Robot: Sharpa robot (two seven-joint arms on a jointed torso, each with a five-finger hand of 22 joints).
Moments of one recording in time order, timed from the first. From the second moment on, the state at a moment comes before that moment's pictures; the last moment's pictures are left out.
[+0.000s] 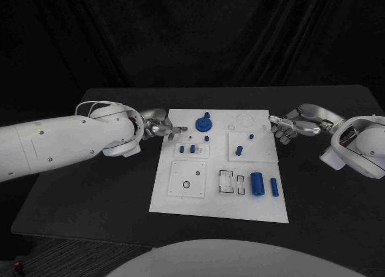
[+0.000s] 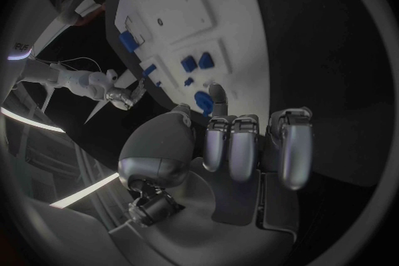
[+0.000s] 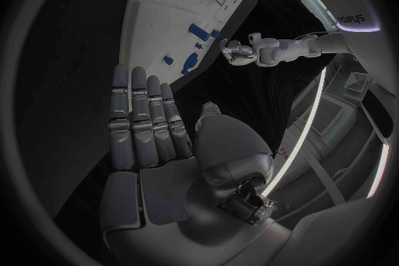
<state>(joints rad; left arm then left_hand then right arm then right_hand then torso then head) 1.34 -0.88 -0.22 1.54 -1.12 -0.12 -0.32 0.87 0.10 -0.10 0.29 0.20 1.04 0.01 0.36 1.31 1.47 -0.05 1.57 1.31 1.47 -0.09 1.57 1.31 0.02 1.47 0.02 1.46 1.31 1.32 -1.06 -0.21 1.59 -0.96 -0.22 0.00 1.03 0.29 -0.34 0.29 0.41 1.00 0.16 0.09 0.22 1.03 0.12 0.36 0.24 1.22 0.08 0.15 0.23 0.18 1.16 0.19 0.07 0.41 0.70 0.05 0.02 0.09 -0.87</state>
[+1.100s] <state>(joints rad) 1.33 -0.63 -0.21 1.29 -1.82 -0.37 0.26 1.47 -0.13 0.17 0.26 0.07 0.81 -0.05 0.07 0.30 0.69 0.00 0.27 0.26 1.39 -0.05 1.30 1.17 0.07 1.44 0.07 1.32 1.31 1.32 -1.09 -0.21 1.63 -0.99 -0.50 0.23 0.97 0.25 -0.38 0.29 0.35 0.99 0.16 0.09 0.21 1.01 0.13 0.35 0.20 1.22 0.08 0.13 0.22 0.18 1.17 0.19 0.07 0.37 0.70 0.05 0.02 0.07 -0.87</state>
